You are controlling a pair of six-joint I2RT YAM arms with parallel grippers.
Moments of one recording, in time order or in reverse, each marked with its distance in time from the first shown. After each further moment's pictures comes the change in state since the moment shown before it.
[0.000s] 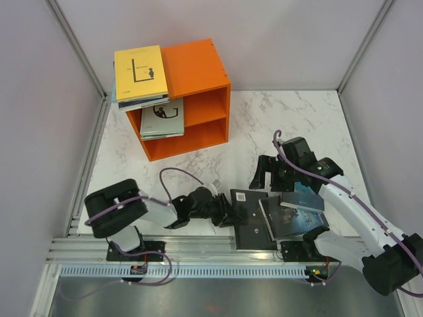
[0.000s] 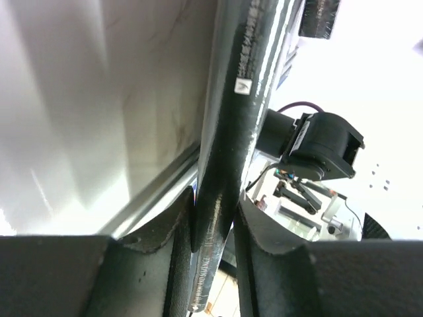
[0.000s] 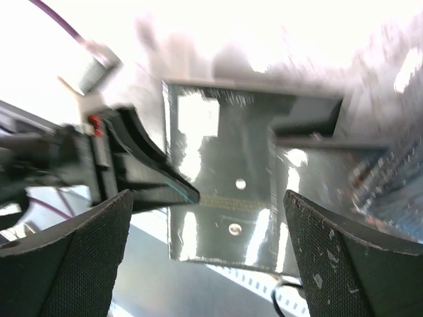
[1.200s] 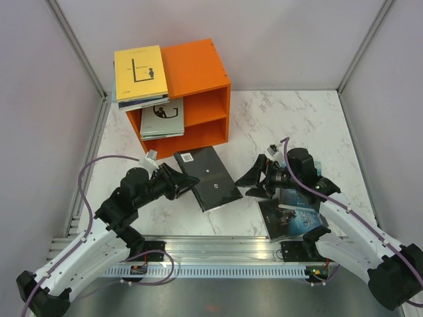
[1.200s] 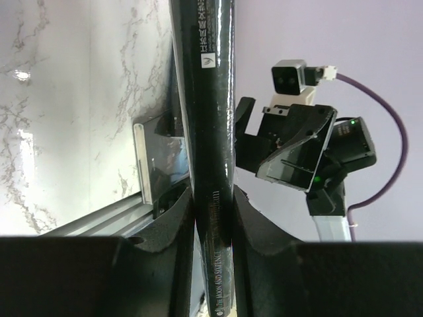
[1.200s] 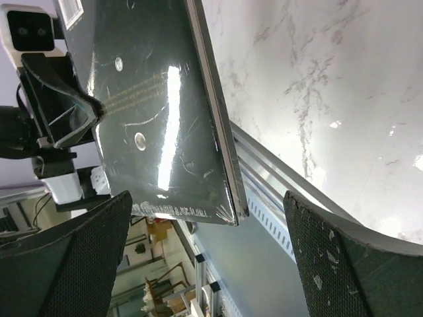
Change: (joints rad) left arm 0.452 -1.058 0.117 -1.008 -0.063 0.176; right arm 0.006 -0.121 -0.271 0.581 -0.386 0.447
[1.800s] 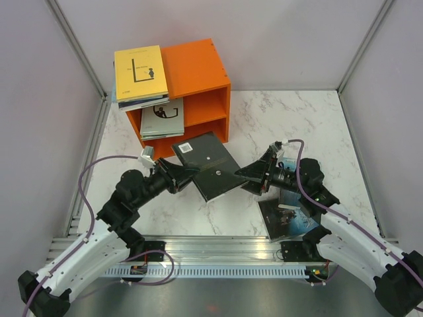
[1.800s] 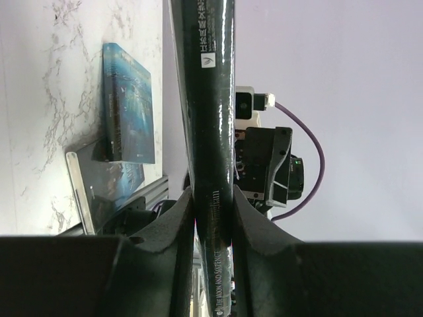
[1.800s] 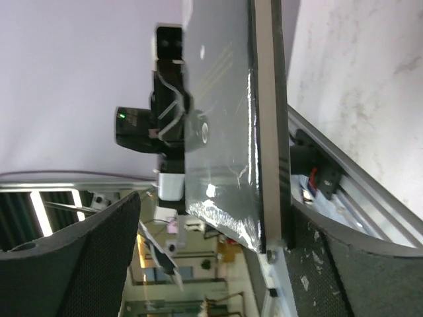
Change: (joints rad) left arm 0.000 -0.016 -0.045 0.248 -0.029 -0.116; right arm 0.066 -0.115 -0.169 0.544 0.021 0.446
